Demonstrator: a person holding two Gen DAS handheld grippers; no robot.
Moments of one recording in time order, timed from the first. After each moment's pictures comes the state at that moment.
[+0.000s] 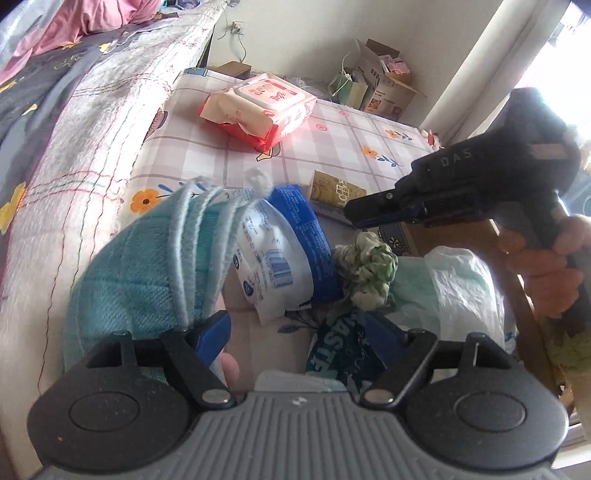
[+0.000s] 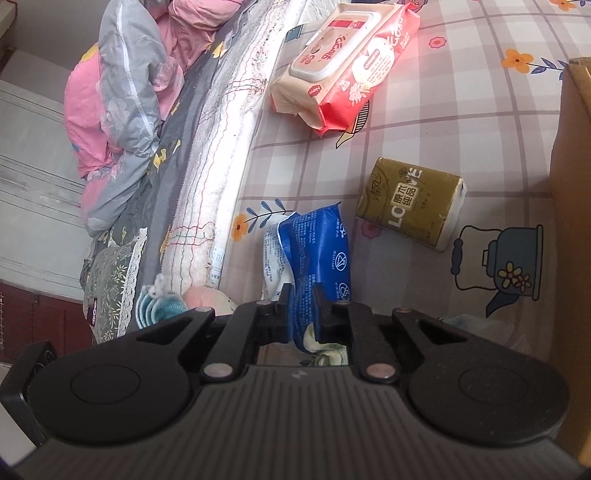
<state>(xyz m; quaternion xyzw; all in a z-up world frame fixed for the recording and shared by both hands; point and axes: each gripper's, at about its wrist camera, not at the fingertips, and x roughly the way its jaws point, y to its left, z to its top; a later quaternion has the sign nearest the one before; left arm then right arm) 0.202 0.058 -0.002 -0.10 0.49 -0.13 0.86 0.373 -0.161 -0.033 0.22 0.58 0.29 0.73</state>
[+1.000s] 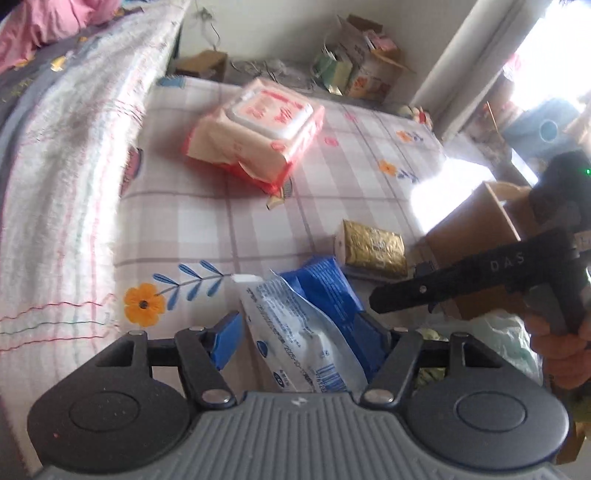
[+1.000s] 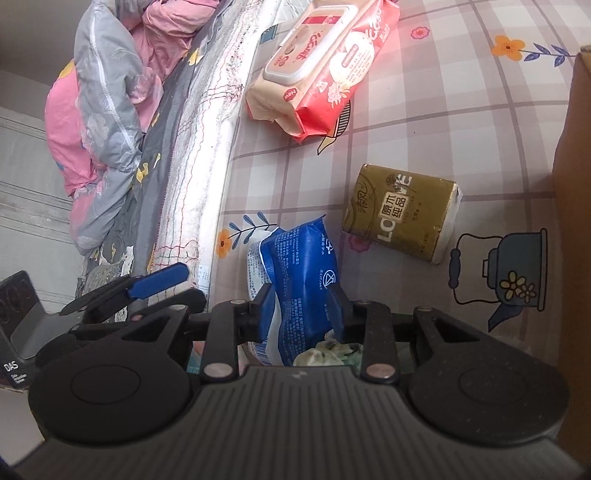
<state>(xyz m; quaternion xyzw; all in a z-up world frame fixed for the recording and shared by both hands) 0.333 0.074 -0.014 -0.06 0.53 -0.18 0.82 0.400 -0.155 -0.060 0.25 0.60 0.25 0.72</state>
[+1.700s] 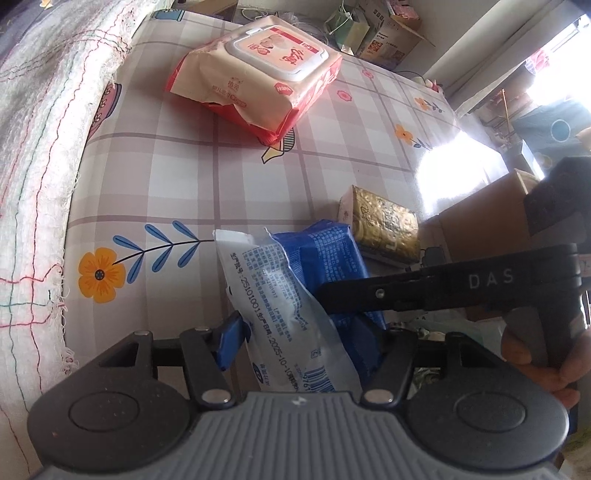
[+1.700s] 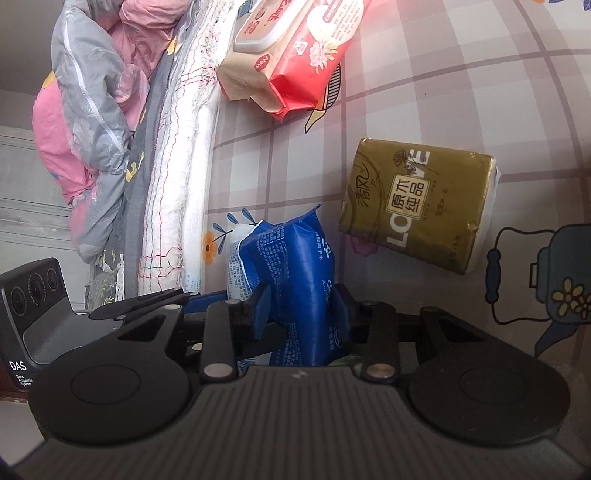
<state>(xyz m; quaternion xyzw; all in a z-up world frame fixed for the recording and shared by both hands) 0.353 0.061 -0.043 -0.09 0.59 -0.17 0.79 0.415 -0.128 -0.100 0.27 0.62 0.25 0.70</state>
